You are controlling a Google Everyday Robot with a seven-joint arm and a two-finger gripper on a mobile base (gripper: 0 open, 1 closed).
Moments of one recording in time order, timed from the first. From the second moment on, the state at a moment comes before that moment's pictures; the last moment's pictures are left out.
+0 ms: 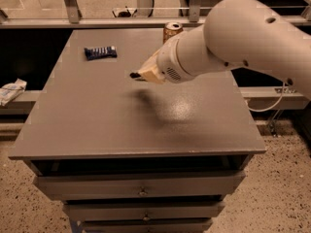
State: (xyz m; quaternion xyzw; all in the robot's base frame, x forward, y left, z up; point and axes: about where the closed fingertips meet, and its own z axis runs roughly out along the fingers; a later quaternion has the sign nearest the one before) arm 0.568 -0.002 0.920 -0.50 0.74 0.09 0.44
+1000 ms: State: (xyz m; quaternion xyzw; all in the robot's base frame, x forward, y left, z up) arm 0.654 -0.073 0.880 -0.49 0.72 0.04 0.49
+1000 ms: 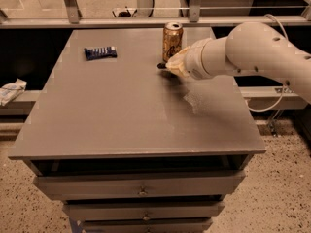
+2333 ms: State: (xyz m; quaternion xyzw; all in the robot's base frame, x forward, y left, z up) arm 0.695 -0.109 0.850 -0.50 0.73 0.03 0.47
